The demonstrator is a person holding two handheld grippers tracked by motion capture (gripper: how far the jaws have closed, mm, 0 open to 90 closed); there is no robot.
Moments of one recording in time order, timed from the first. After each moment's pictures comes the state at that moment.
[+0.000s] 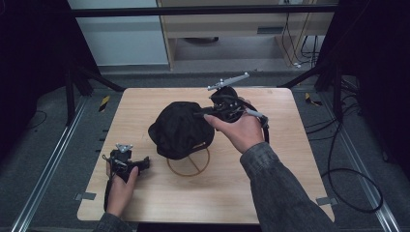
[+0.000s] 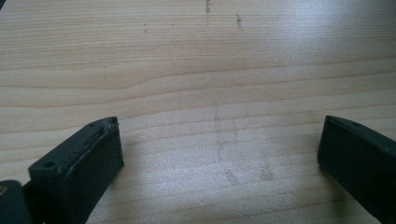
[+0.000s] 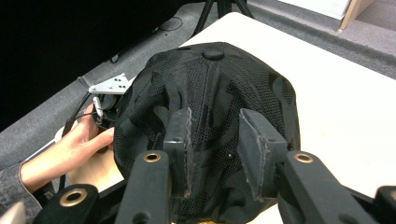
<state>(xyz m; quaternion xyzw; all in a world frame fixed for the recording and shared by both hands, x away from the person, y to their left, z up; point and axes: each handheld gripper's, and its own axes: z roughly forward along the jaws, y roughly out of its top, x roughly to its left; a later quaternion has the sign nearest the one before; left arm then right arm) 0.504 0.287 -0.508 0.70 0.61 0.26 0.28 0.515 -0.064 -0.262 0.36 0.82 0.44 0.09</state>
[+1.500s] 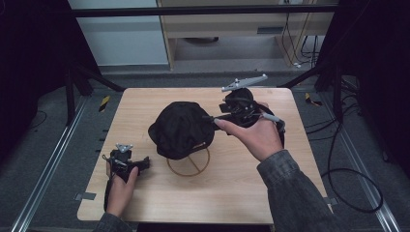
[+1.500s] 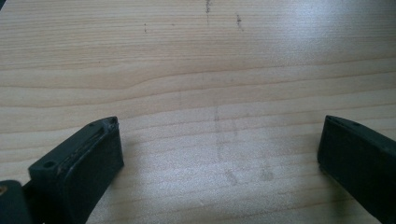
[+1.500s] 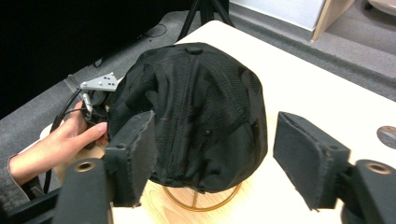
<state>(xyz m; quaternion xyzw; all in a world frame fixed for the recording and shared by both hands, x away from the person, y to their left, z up) 0.504 0.287 -0.508 0.70 0.61 0.26 0.28 0.491 -0.091 -0.247 0.36 0.81 0.44 0.13</state>
